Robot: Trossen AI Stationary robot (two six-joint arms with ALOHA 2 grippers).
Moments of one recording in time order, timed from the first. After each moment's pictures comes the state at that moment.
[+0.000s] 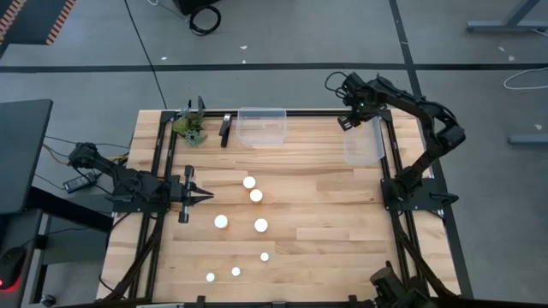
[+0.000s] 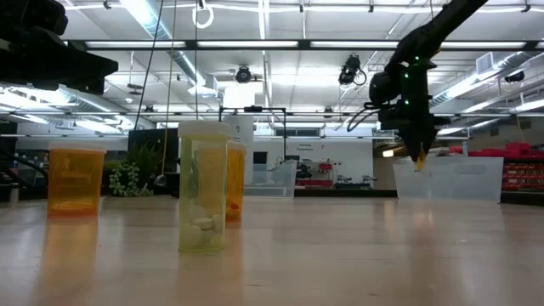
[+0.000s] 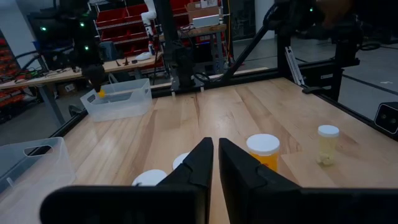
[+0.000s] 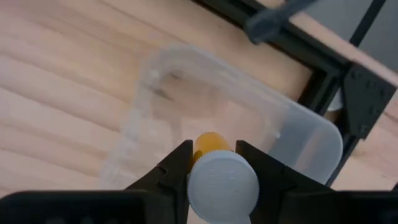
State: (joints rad) left arm -0.46 0.15 0.01 0.10 -0.45 0.12; right arm -1.01 1.57 1.16 -1.02 0.16 0.13
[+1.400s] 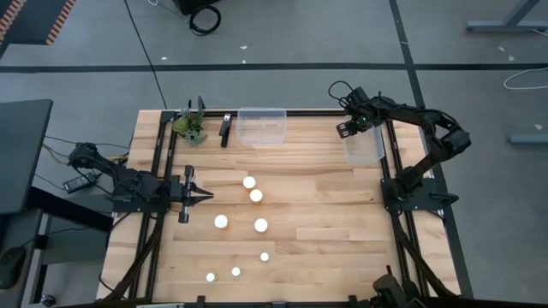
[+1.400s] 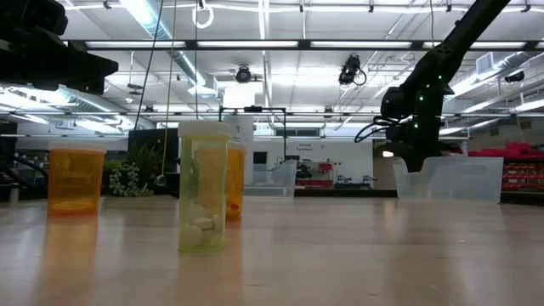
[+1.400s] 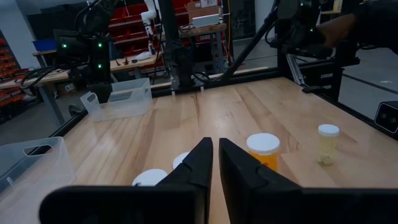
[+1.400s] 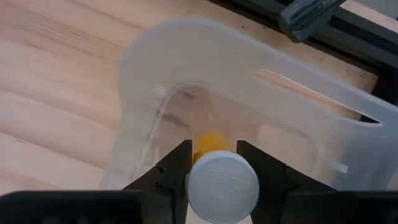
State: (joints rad) left arm -0.46 0.15 0.01 0.10 -0.45 0.12; right arm -1.03 1.52 0.86 -0.60 0.10 0.18
